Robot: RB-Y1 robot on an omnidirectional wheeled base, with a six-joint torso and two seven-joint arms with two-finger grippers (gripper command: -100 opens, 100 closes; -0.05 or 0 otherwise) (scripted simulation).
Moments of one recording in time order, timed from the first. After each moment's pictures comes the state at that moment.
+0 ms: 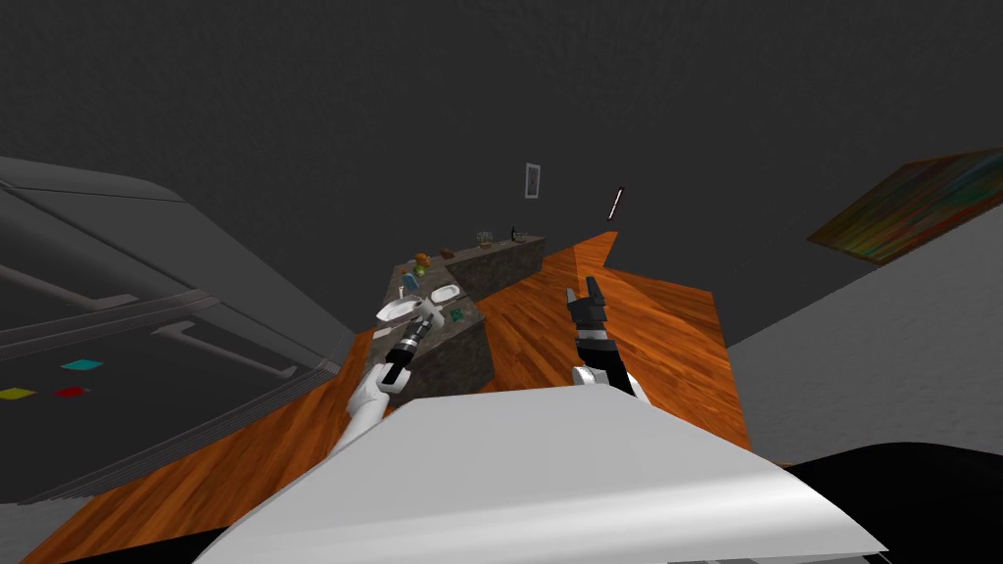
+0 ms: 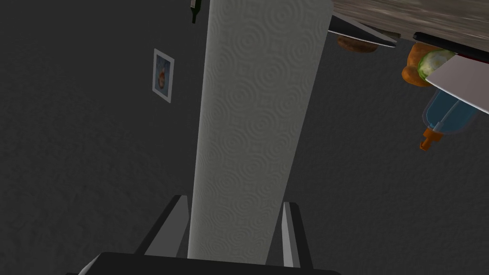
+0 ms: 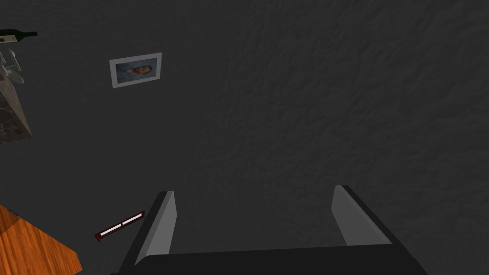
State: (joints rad) left arm -0.02 0.33 0.34 -1.10 -0.69 -0.62 -0.39; right arm 0.53 0.01 0.05 -2.22 0.06 -0.42 -0.14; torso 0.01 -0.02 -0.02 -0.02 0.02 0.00
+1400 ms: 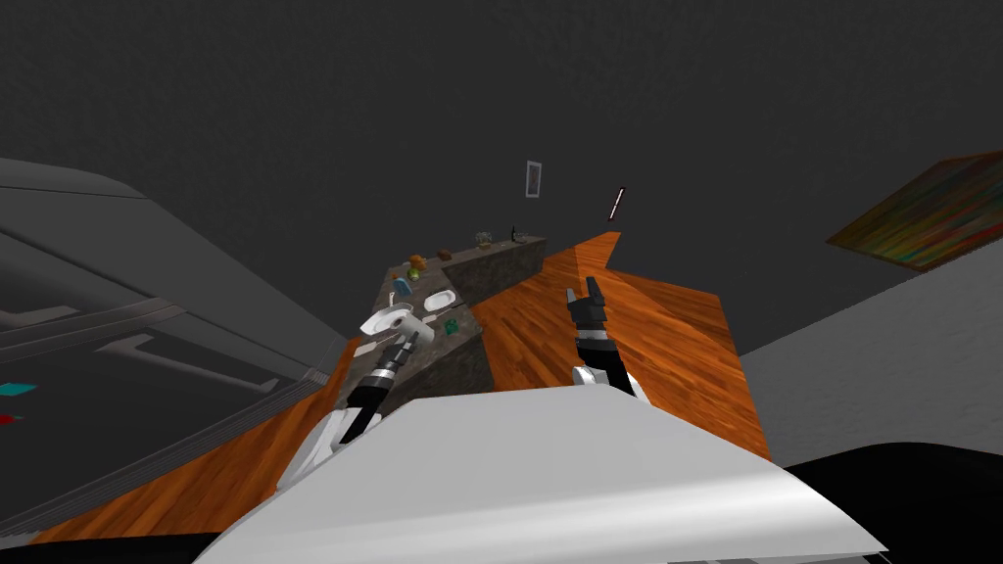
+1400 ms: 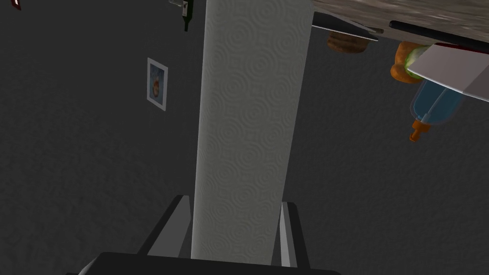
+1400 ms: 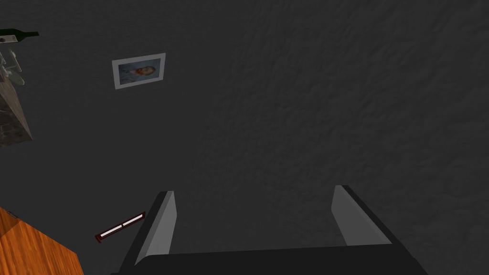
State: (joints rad) left arm 0.37 0.25 0.43 -1.54 -0.84 -0.64 -0.20; right arm 0.53 0.01 0.05 -2.22 0.06 -0.42 -0.14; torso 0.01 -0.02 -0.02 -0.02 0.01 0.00
